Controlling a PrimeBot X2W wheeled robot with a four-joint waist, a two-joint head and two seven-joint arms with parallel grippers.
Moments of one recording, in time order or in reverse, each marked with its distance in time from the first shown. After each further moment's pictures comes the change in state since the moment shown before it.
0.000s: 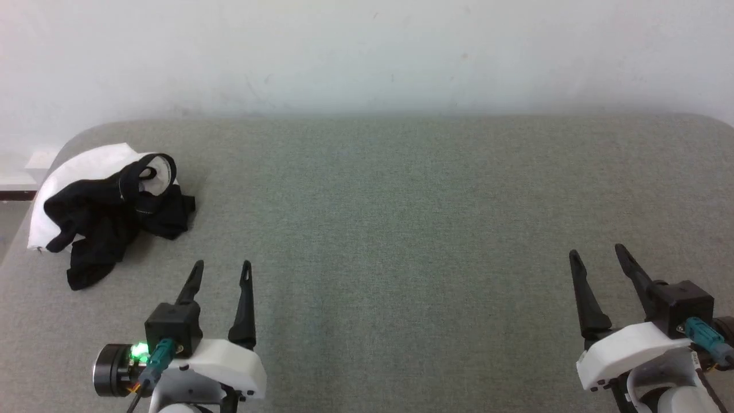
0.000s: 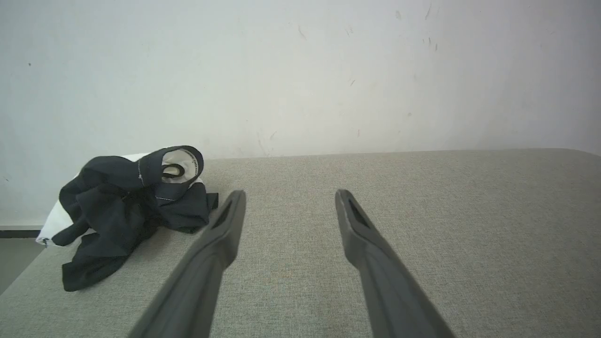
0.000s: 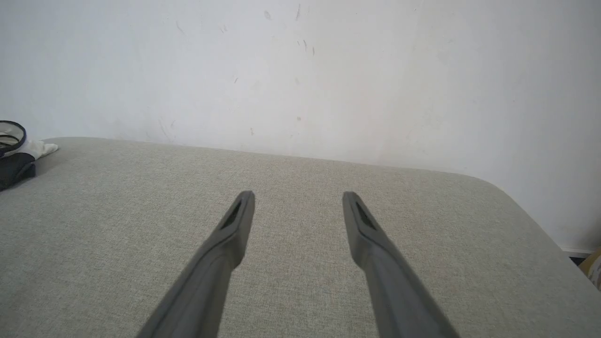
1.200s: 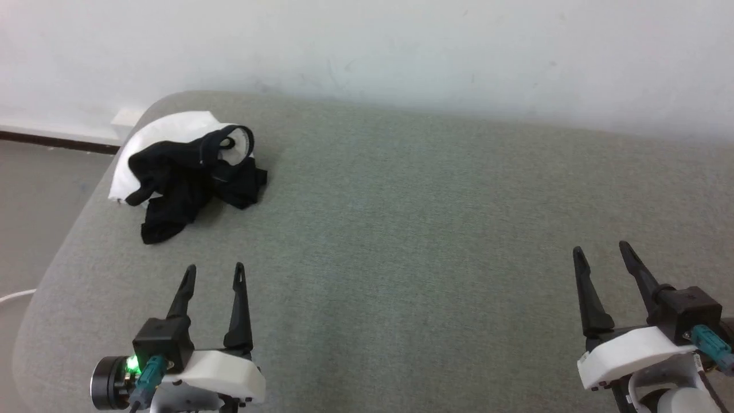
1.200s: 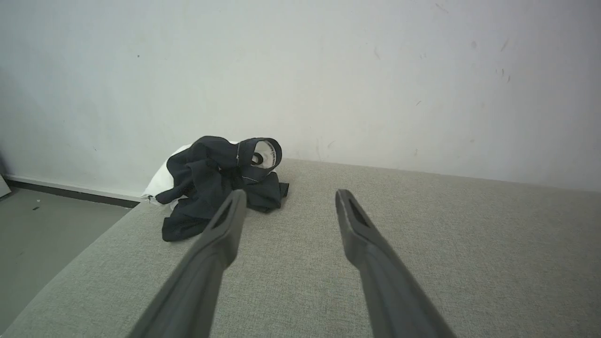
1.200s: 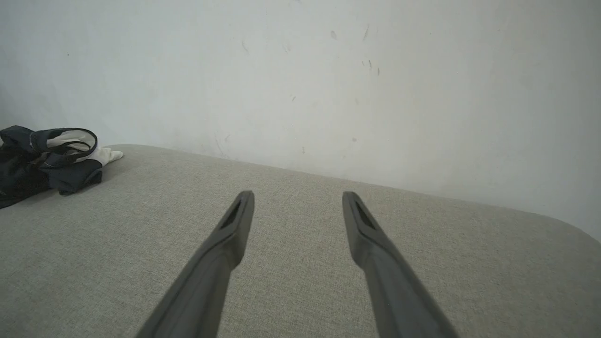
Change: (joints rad) left arm 0.029 0.000 -0.008 -0.018 -0.059 0.042 -0.074; right arm 0.001 0.000 -0.007 0.013 0.011 0.000 -0.072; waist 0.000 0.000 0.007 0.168
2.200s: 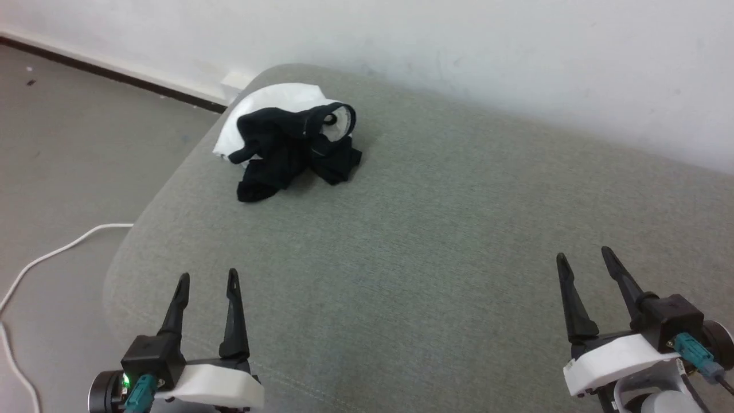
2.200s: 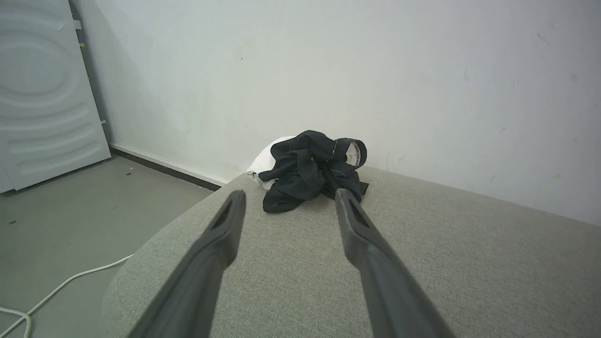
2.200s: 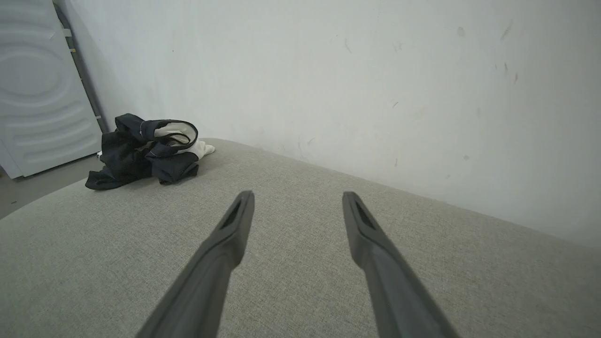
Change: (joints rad) left arm 0.039 0.000 -0.007 -0.020 -0.054 0.021 -0.059; right arm -0.002 0.001 0.041 0.050 0.007 0.000 -0.062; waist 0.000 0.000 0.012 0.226
